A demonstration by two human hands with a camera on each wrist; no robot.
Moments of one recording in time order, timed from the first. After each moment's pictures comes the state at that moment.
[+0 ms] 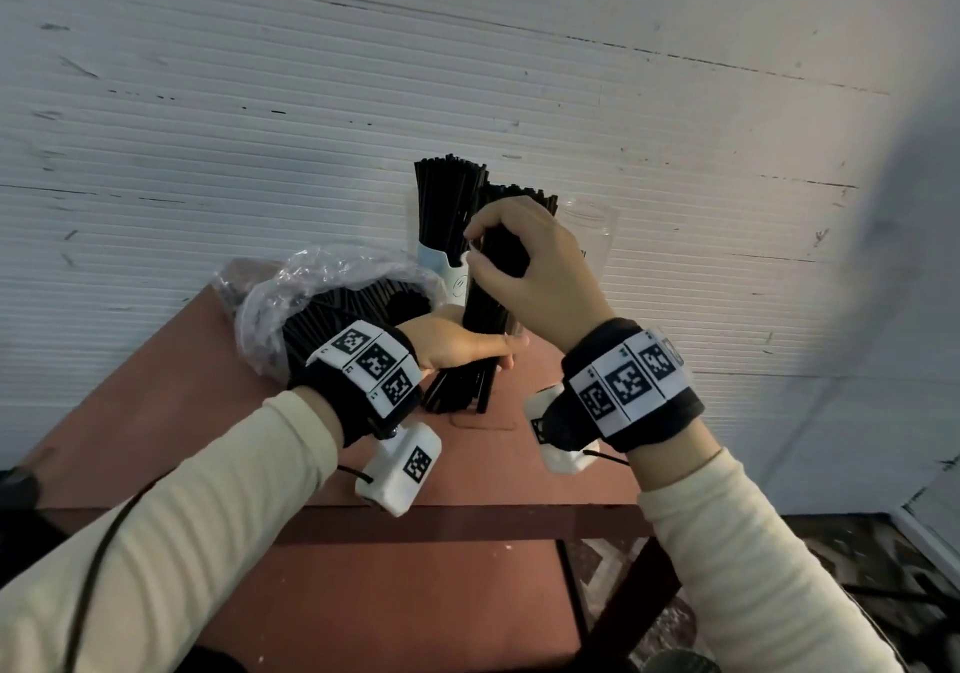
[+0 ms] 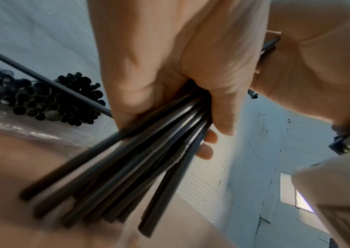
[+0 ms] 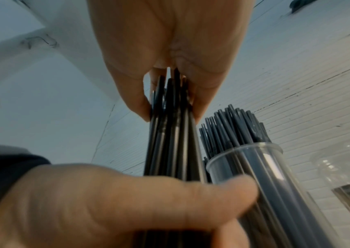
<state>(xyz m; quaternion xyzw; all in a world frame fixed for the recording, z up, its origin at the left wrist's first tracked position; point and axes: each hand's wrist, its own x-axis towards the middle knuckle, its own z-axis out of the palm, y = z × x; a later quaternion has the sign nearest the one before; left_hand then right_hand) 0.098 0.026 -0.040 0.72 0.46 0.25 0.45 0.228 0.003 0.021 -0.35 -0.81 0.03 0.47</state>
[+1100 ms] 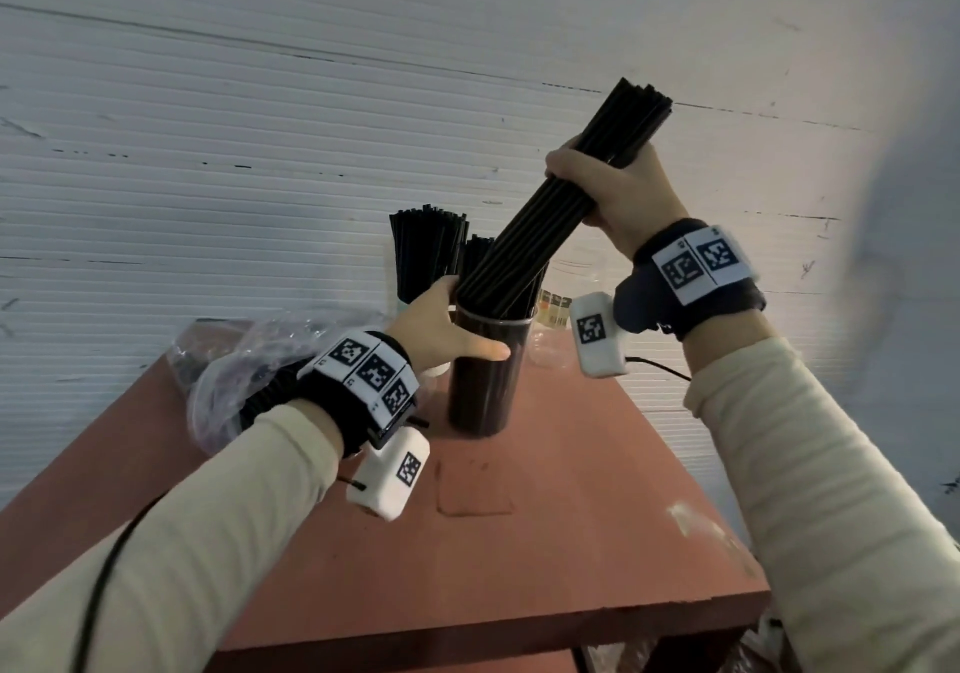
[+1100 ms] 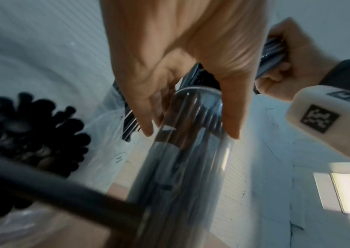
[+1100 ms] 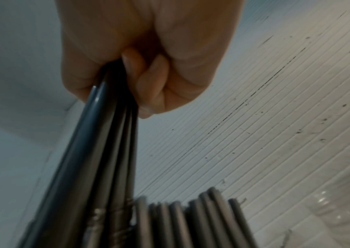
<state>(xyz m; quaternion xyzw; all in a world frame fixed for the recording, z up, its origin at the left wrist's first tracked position) 0.102 0.086 -0.002 0.70 0.48 0.40 0.35 0.282 0.080 0.119 -0.39 -0.67 0.26 0.57</state>
